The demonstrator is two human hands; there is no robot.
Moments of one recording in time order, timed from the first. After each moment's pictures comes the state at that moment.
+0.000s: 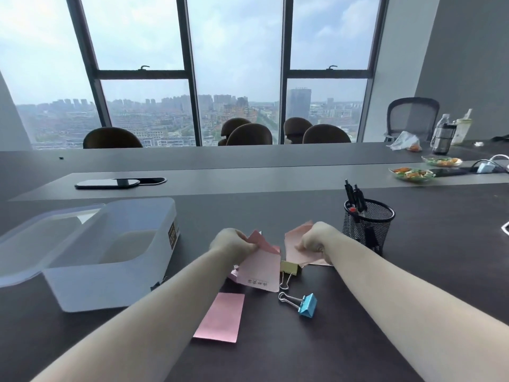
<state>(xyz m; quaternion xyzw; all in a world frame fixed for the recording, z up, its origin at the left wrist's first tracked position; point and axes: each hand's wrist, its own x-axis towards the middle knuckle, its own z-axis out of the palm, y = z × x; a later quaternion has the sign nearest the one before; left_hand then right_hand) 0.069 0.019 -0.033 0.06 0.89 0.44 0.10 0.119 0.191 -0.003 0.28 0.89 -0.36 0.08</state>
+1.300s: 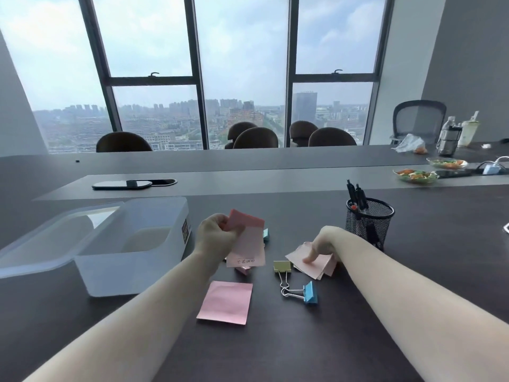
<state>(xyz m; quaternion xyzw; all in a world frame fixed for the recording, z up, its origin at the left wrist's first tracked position) 0.092 -0.022 -0.022 0.09 0.80 0.59 -0.08 0.132 0.185 -0.004 0.29 0.90 -0.19 0.25</state>
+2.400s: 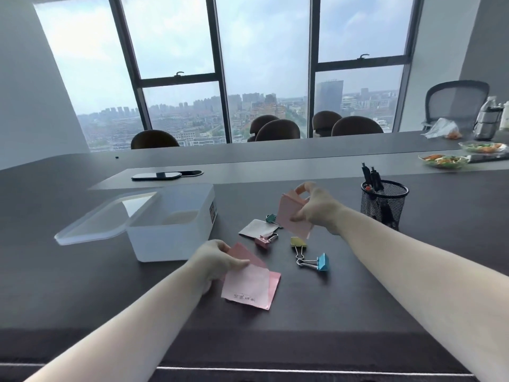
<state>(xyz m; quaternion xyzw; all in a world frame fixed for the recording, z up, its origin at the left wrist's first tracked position) 0.178 -0.082 -0.031 -0.02 0.85 0.51 0.12 0.160 0.145 0.013 0.07 0.86 -0.49 -0.07</state>
